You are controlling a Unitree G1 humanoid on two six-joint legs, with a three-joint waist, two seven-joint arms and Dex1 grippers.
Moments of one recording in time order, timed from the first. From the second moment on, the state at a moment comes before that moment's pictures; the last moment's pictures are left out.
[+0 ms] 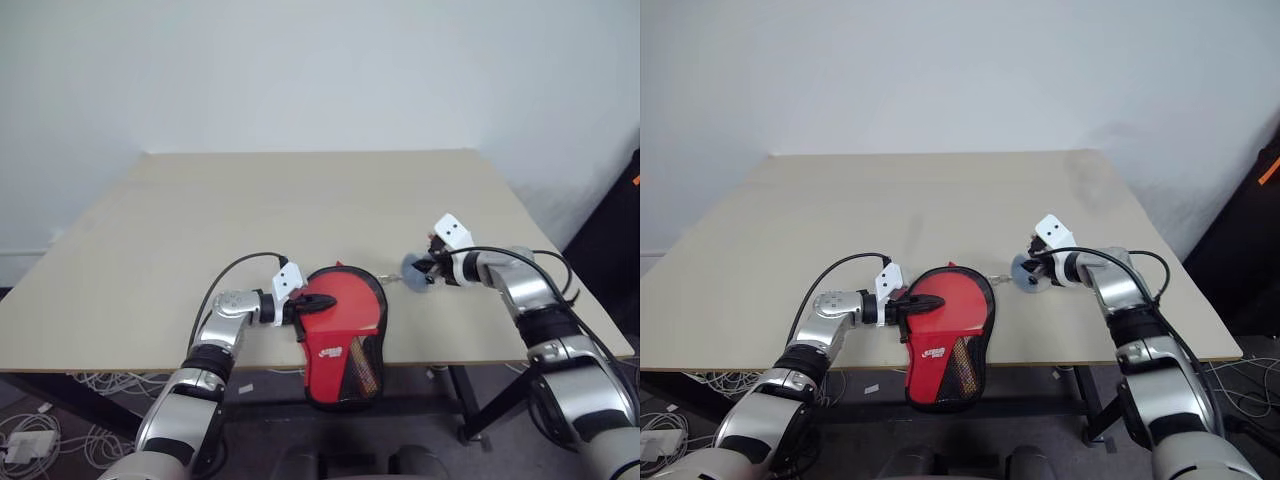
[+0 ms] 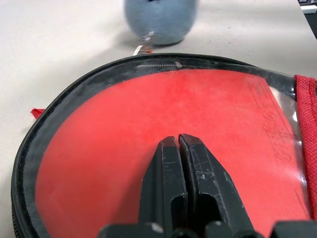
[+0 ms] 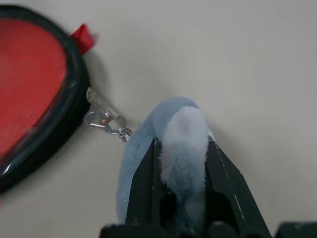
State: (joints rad) left arm -0.57 0.32 -0.14 0.87 -0.09 -0.21 -1.17; right arm -0.67 -0.49 0.17 0.47 0.00 0.50 0.89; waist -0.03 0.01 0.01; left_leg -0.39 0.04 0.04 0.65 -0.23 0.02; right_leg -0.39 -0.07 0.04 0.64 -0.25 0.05
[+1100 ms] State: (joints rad) left arm -0.62 0.30 -0.15 0.94 -0.09 -0.22 -1.18; right arm -0.17 -0.86 0.21 -0.39 0.33 0.66 1.23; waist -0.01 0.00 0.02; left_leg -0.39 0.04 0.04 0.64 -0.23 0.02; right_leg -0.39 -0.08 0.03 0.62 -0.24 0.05
